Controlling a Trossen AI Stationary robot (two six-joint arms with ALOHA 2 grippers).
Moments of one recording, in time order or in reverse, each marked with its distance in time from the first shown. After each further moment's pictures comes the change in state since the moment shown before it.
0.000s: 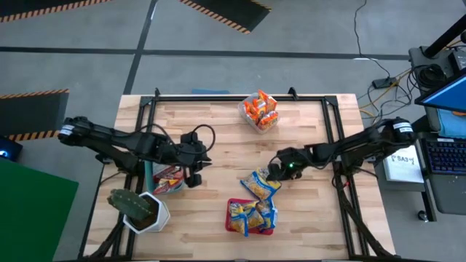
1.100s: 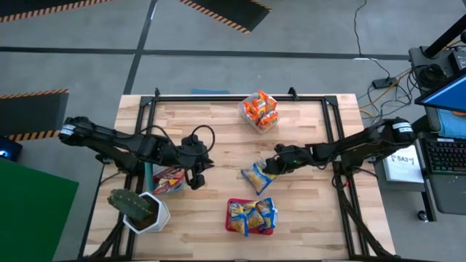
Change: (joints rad) left arm -0.020 0.010 -0.019 0.065 -0.001 -0.109; right arm -0.007 0.000 0.005 0.154 0.191 -0.077
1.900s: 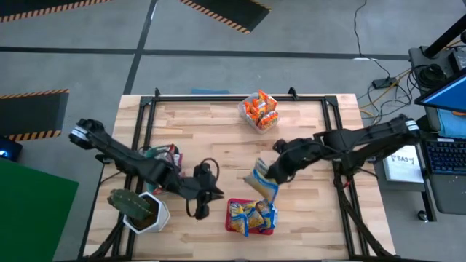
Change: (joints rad) left arm -0.216 0.161 -0.057 0.346 0.001 -0.101; right arm 0.178 -0.103 0.725 -0.870 -0.041 -0.170
